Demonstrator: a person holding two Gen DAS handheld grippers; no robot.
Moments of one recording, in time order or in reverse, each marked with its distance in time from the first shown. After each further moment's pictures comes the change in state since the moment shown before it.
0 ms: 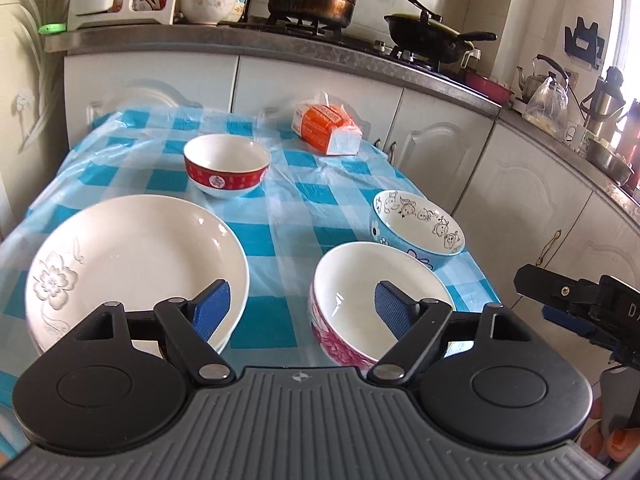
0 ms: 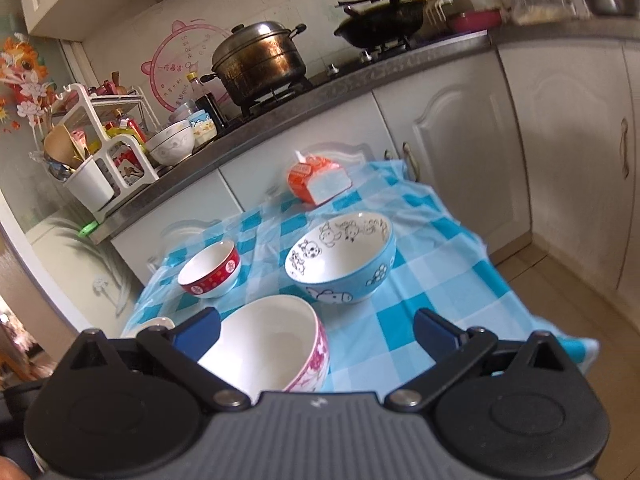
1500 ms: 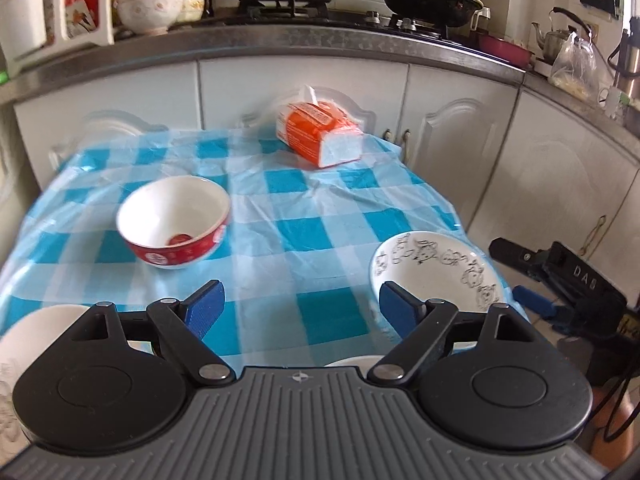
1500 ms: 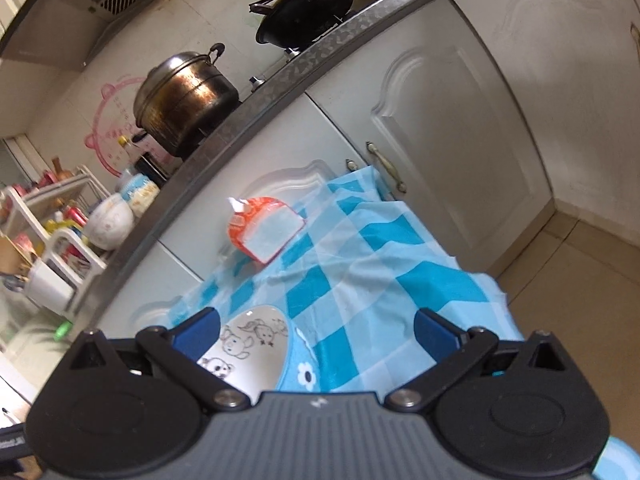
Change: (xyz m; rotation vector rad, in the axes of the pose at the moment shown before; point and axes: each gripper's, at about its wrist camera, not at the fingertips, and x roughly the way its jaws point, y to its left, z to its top) left arm 0.111 -0.049 0.066 0.114 0.083 0.063; right arm 0.142 -0.123 0.047 0.301 -0.033 0.128
